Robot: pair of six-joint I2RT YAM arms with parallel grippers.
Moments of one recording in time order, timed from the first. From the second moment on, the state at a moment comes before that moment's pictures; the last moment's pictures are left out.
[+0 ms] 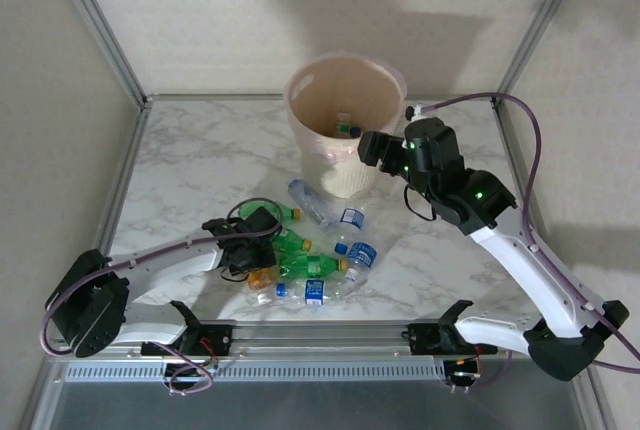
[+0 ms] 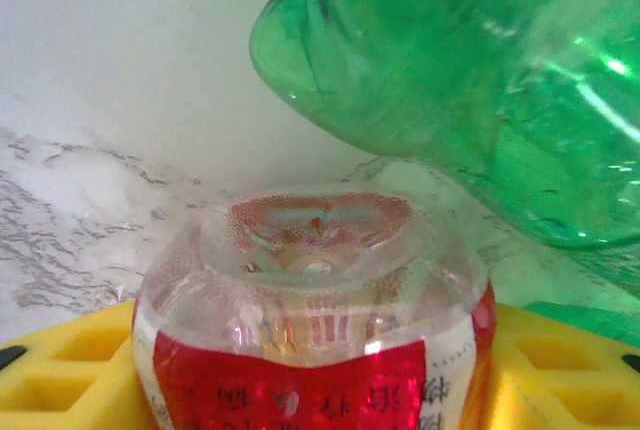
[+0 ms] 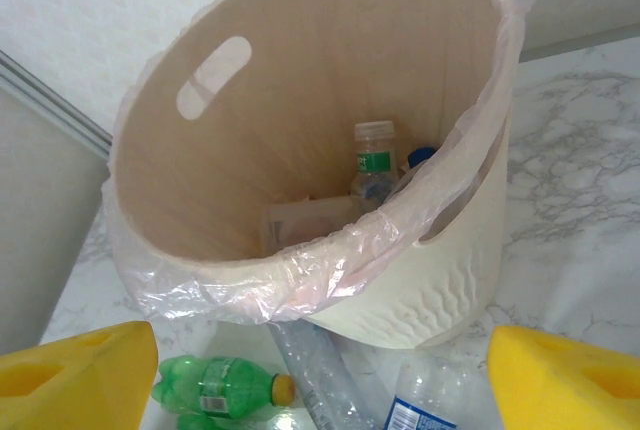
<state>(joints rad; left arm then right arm) -0.73 1.28 0.69 -0.74 -0.14 -1.04 0.72 1.13 1.39 -0.73 0.29 0.61</state>
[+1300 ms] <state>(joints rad) -0.65 1.70 2.15 -0.78 -0.20 -0.98 0.71 1.02 1.42 -0.86 0.34 0.76</state>
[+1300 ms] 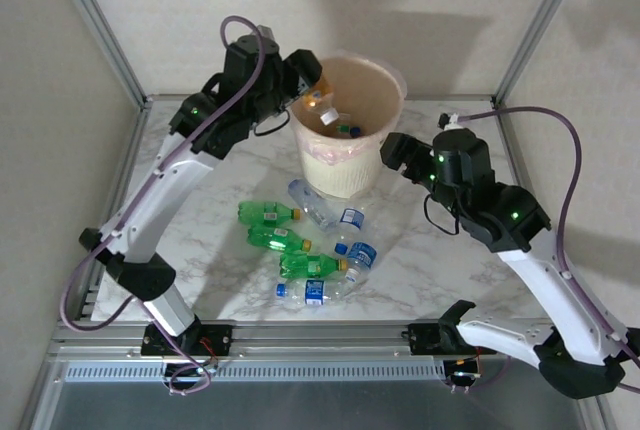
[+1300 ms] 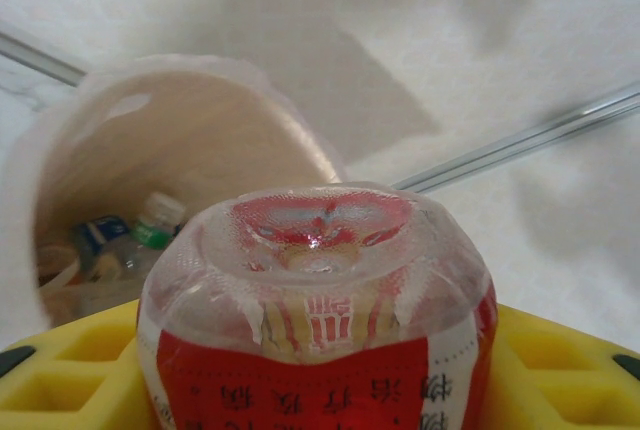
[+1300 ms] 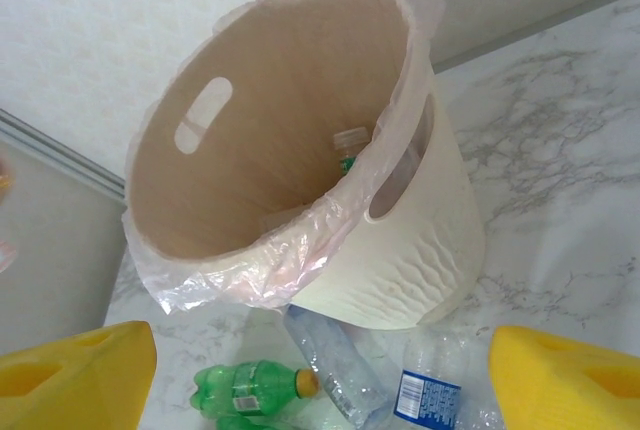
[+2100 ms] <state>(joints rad) -0.57 1.98 2.18 -0.69 -0.08 -1.05 0.71 0.95 1.38 -0.96 0.37 0.82</state>
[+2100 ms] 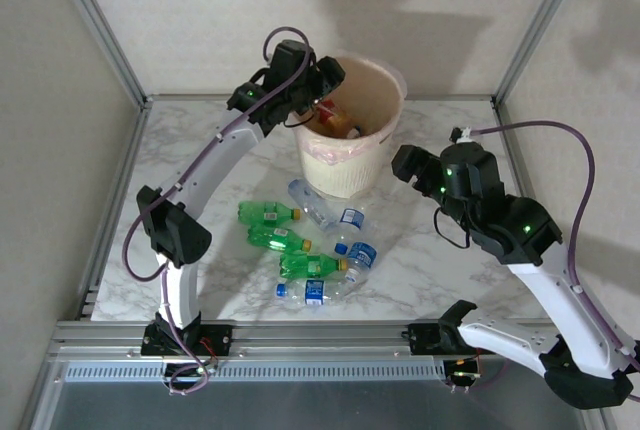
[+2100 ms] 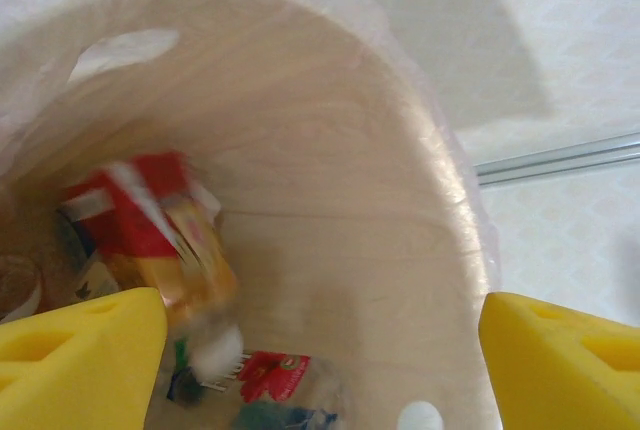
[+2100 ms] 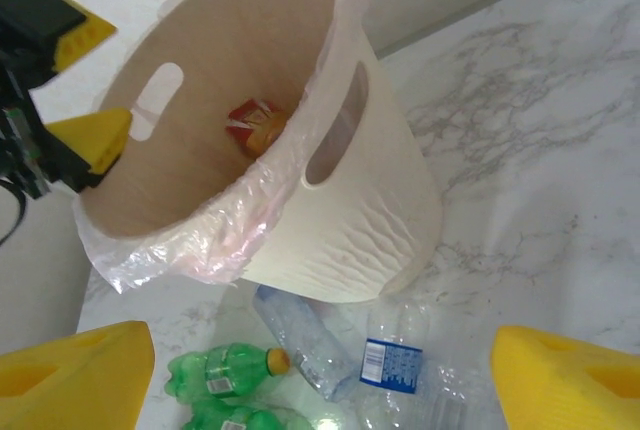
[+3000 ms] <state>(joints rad) -0.52 1.06 1.35 -0.48 -0.33 -0.90 0.78 1.17 0.92 -0.90 0.16 0.96</state>
